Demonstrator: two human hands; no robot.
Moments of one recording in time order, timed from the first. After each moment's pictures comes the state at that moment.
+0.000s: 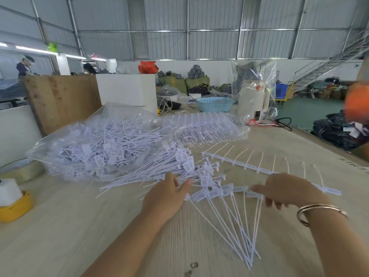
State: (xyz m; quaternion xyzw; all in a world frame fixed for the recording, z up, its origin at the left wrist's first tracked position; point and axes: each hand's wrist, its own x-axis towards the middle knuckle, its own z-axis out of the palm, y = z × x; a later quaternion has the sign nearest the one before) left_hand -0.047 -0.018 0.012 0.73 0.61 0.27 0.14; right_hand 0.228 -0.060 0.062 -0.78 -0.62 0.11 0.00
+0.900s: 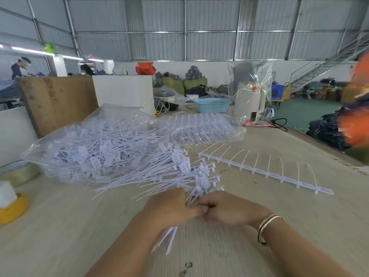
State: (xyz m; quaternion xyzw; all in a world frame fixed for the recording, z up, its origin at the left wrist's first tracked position) left_hand -0.033 -0.044 0.035 0.82 0.55 0.05 0.15; right_hand 0.137 -0.063 0.039 -0.51 -0.77 0.36 0.14
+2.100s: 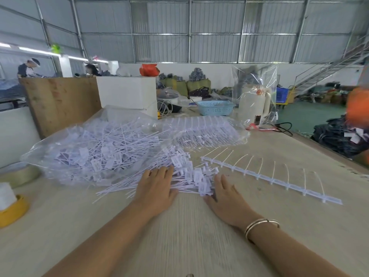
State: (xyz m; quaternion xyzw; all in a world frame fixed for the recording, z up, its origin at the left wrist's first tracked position) left_hand -0.065 0.030 0.006 0.81 0.54 0.10 -0.19; right_hand 0.142 -0.026 0.003 -0.68 -0.71 0.09 0.15
